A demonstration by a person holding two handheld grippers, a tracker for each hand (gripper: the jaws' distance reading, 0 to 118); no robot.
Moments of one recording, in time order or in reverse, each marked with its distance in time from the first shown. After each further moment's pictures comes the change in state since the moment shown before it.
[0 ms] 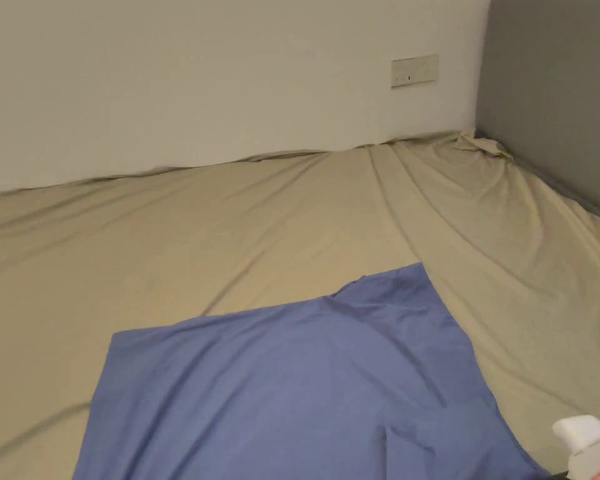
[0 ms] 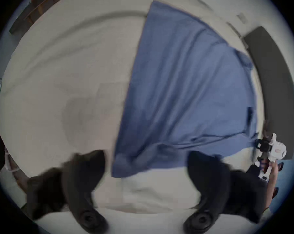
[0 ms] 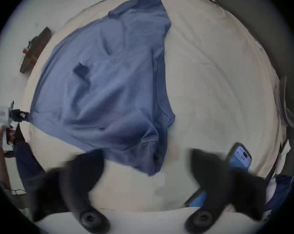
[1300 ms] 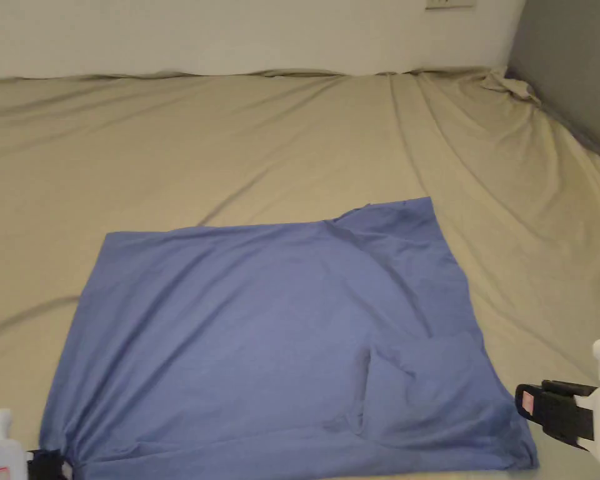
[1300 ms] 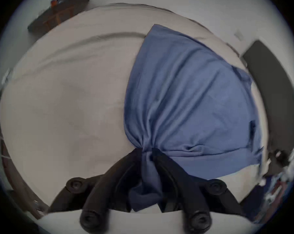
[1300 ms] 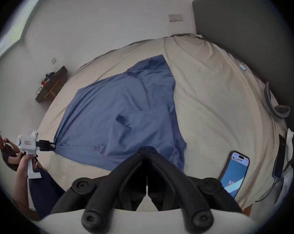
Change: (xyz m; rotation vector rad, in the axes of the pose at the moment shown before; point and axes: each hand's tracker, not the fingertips) left arm 0.015 -0.045 -0.036 0.210 0.001 0.133; right arm -0.028 -0.037 0.055 0.419 0.092 -0.076
